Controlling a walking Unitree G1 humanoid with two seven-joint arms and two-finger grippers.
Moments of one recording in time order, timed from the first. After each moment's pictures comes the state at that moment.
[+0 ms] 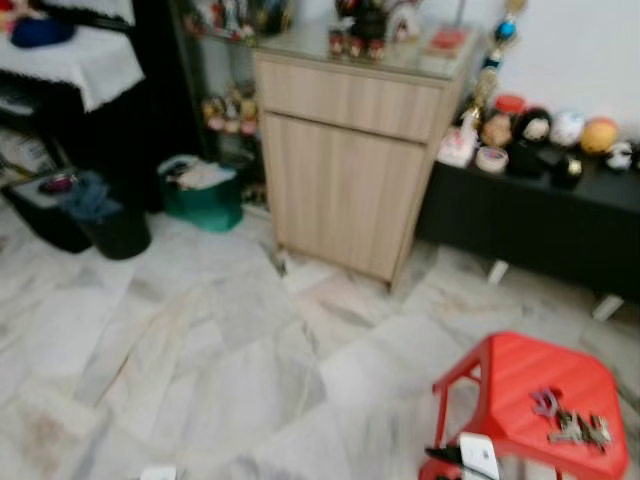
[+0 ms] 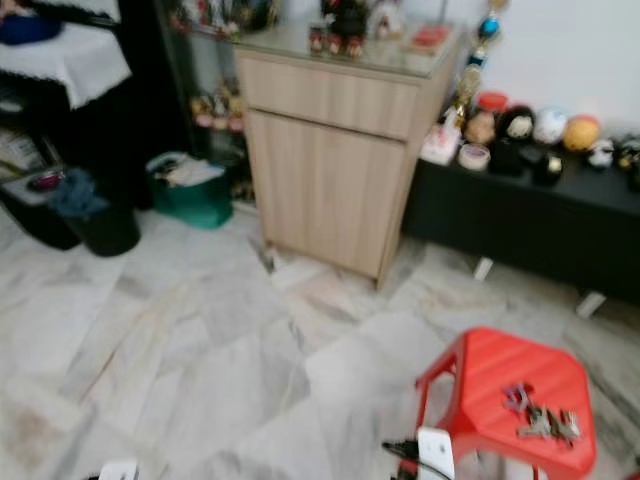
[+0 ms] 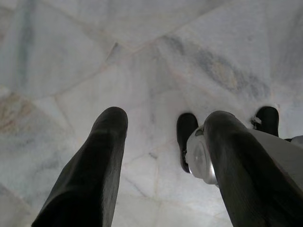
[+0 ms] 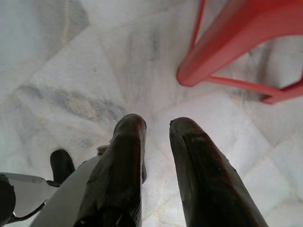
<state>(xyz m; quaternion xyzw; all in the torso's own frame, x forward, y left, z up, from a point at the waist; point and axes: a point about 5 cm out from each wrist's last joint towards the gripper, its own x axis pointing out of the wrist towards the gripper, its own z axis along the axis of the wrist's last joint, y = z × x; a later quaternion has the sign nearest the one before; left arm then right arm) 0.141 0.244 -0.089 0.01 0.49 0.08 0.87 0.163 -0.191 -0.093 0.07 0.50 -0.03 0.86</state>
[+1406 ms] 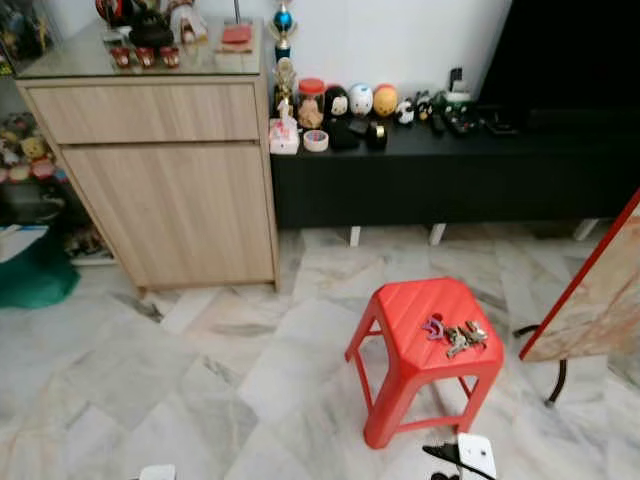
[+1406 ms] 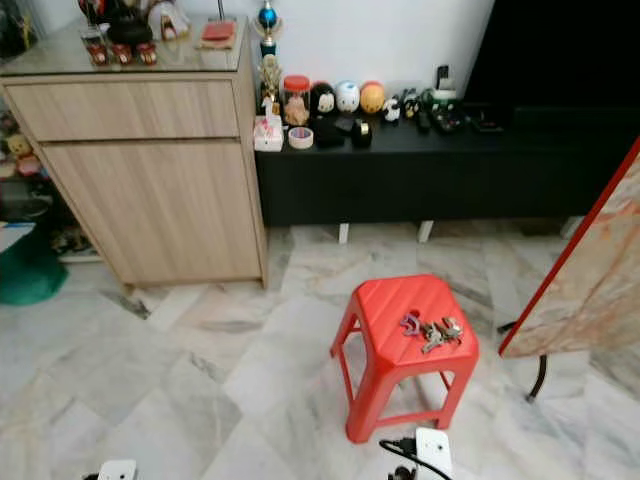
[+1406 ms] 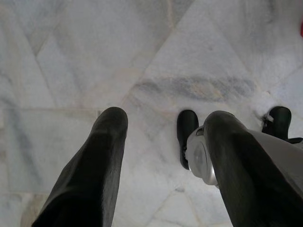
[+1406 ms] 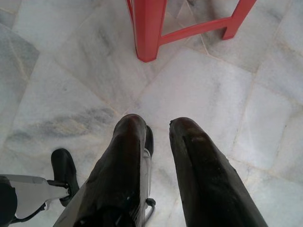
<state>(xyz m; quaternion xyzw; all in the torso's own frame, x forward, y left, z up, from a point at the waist) 0.140 0.244 -0.090 0.01 0.49 0.08 0.87 0.163 -0.189 -0.093 0.07 0.50 -0.03 0.86</state>
